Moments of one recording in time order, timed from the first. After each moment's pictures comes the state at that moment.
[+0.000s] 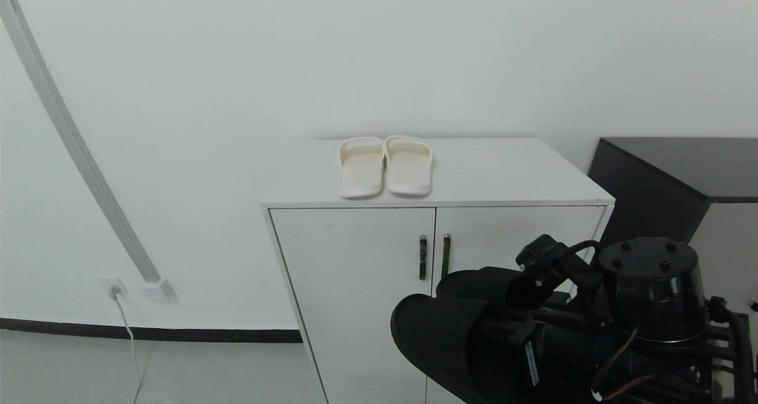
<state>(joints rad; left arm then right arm) 0.00 0.00 0.00 0.00 -0.02 -0.01 0.81 1.58 -0.59 -0.57 -0.03 0.13</state>
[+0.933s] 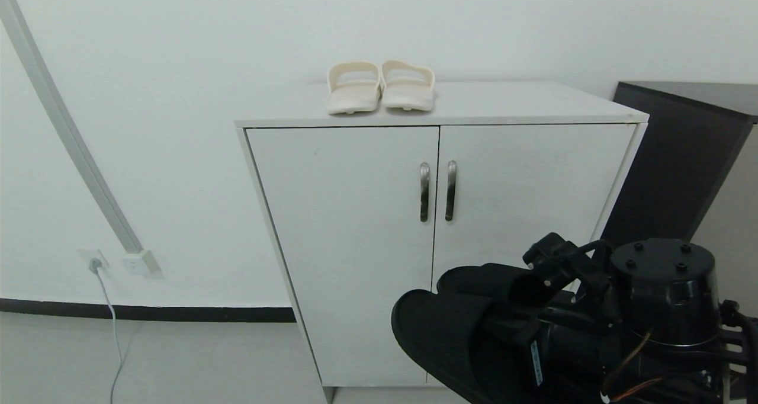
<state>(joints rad) 0.00 0.00 0.00 0.00 -0.02 0.00 0.81 1.57 -0.56 -0.61 -0.03 0.13</state>
